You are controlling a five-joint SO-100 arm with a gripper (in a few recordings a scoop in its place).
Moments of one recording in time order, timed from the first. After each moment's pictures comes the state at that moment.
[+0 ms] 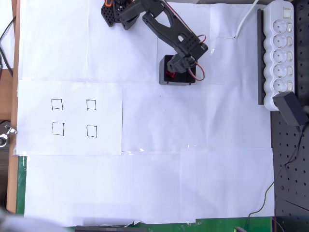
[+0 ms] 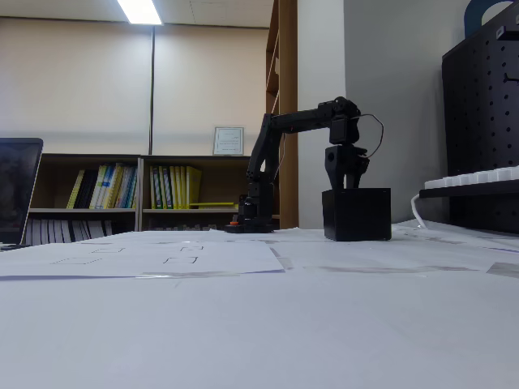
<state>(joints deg) -45.8 104.2 108.4 93.5 -107.1</state>
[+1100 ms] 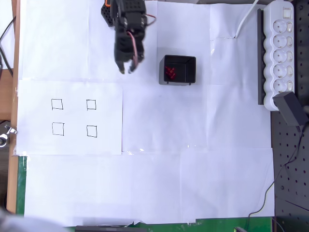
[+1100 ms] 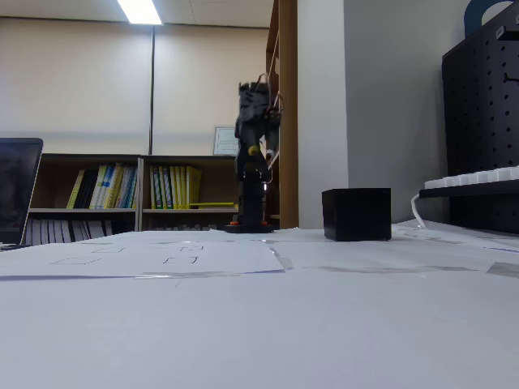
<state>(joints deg) -3.5 31.0 46.6 70.8 -83.5</state>
